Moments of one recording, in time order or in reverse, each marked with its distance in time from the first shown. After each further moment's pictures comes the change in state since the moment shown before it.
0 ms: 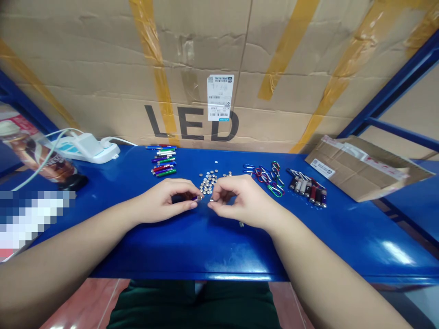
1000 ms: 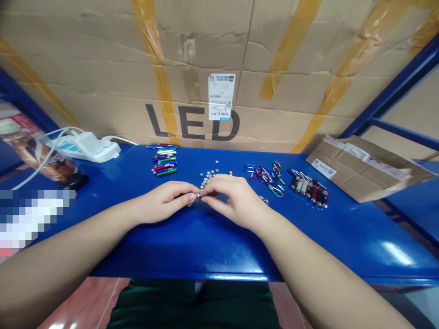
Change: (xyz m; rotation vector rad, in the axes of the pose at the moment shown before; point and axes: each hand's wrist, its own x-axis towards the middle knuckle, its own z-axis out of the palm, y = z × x) left_hand 0.003 0.003 0.003 -0.064 -0.040 -0.079; right_hand 0.009 0.010 0.018 -0.084 0.090 -0.184
